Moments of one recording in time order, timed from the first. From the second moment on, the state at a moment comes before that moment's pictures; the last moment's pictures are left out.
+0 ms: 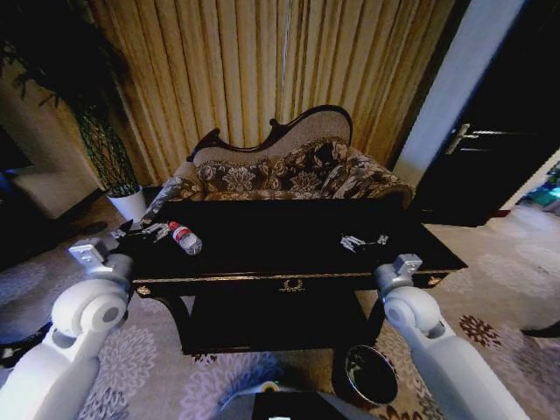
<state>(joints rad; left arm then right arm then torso) 1.24 -0.83 -0.72 -2.29 -1.04 0.53 -0.58 -1.31 0.99 0.54 2.12 0.63 -0.23 0.24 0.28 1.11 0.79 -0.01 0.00</state>
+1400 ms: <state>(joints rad) 1.17 -0.85 -0.70 -2.24 -1.05 0.56 -0.58 -1.30 1.00 0.52 2.08 0.62 -0.23 0.23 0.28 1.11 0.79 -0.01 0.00</state>
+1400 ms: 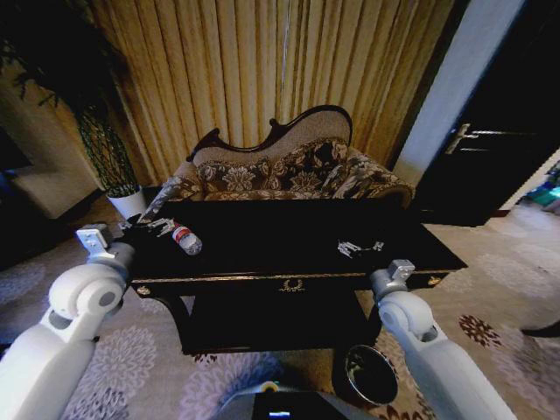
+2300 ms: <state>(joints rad) 1.07 -0.94 -0.60 -2.18 -1.20 0.60 -0.80 -1.22 0.87 0.55 2.15 0.88 -0.30 0.26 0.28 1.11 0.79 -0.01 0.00</state>
